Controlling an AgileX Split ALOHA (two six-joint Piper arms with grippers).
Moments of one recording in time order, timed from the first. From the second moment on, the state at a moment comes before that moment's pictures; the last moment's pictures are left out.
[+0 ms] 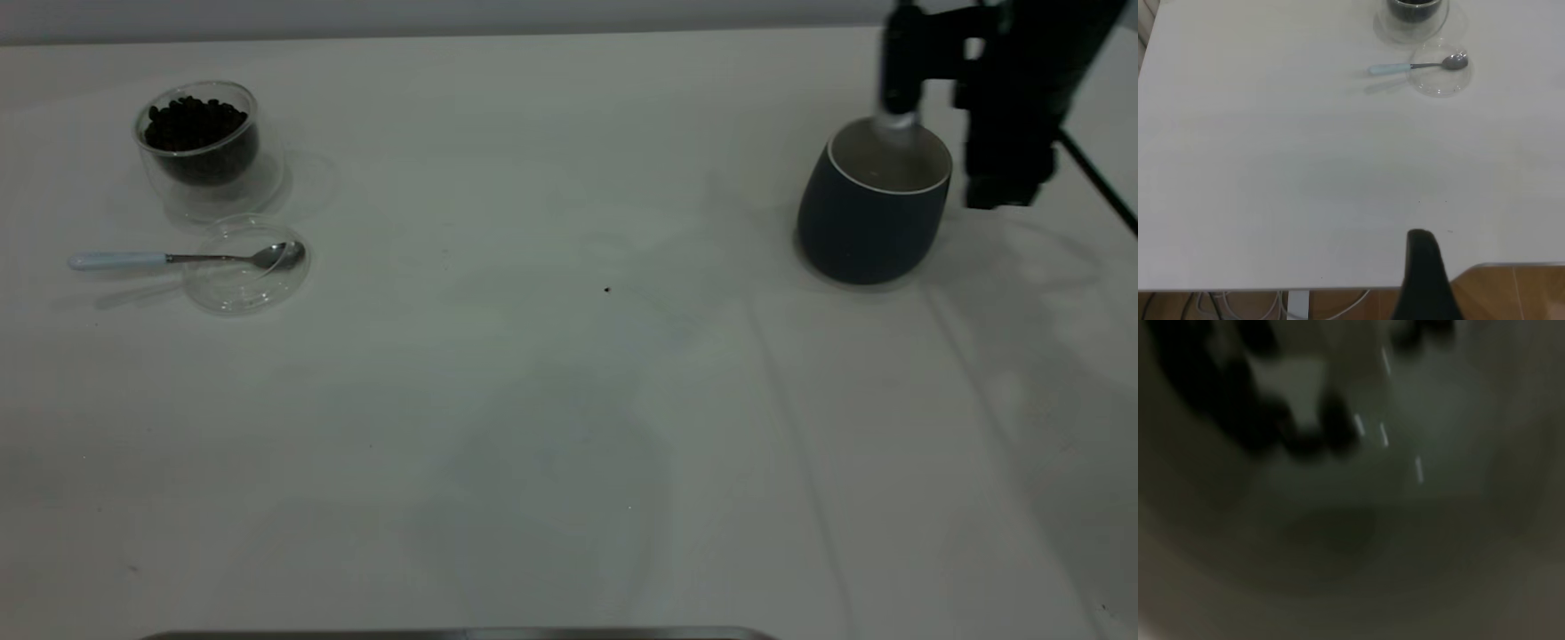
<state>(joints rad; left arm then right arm) -0.04 -0.02 -0.49 0.03 1.14 -0.02 0.18 2.38 -1.43 -0.40 0.39 -0.86</state>
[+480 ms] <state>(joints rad) -0.04 -0.02 -0.49 0.03 1.14 -0.02 0.46 2.38 -1.44 -0.39 0.36 -0.83</state>
